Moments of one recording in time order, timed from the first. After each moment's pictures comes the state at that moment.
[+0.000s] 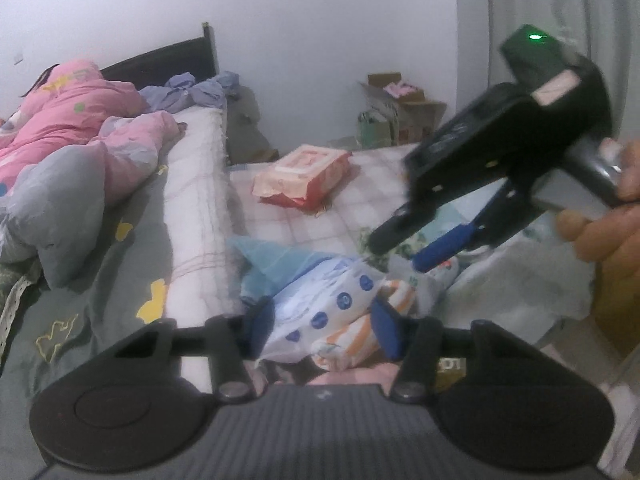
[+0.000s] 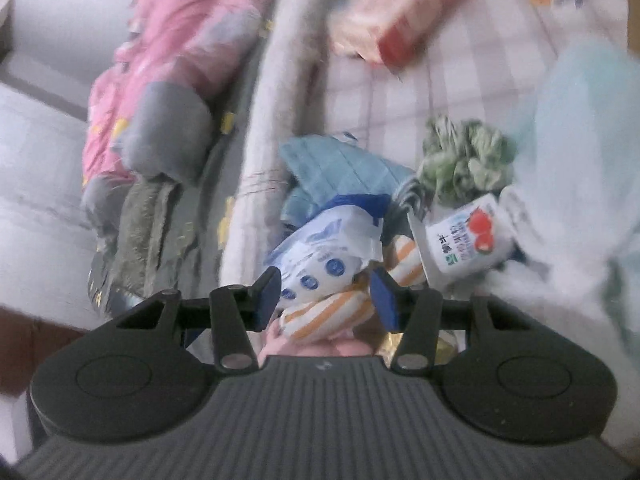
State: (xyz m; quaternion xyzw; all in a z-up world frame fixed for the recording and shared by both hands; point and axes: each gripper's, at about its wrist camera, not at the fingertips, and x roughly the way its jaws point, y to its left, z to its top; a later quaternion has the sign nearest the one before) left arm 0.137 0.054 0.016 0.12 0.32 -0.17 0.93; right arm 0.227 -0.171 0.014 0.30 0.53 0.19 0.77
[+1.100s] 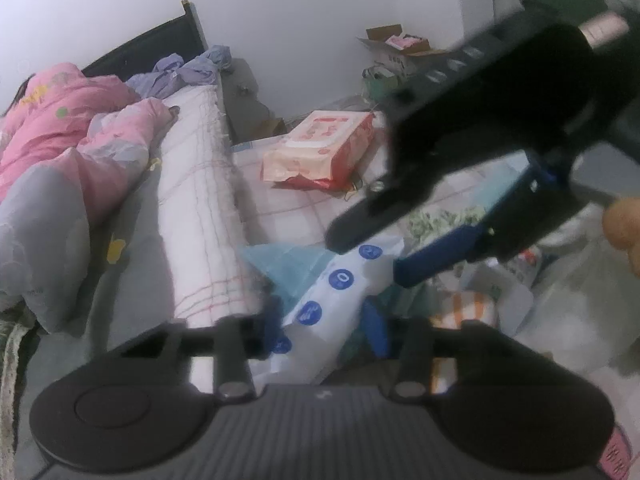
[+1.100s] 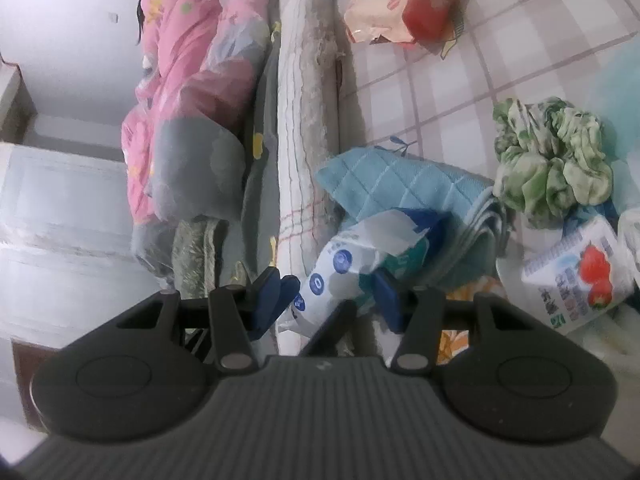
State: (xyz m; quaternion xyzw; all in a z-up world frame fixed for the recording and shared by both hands) left arm 0.224 0.043 -0.001 0.18 0.36 -0.15 0.90; right arm 0.291 -0.155 -0.032 0.42 0.52 0.23 0.71
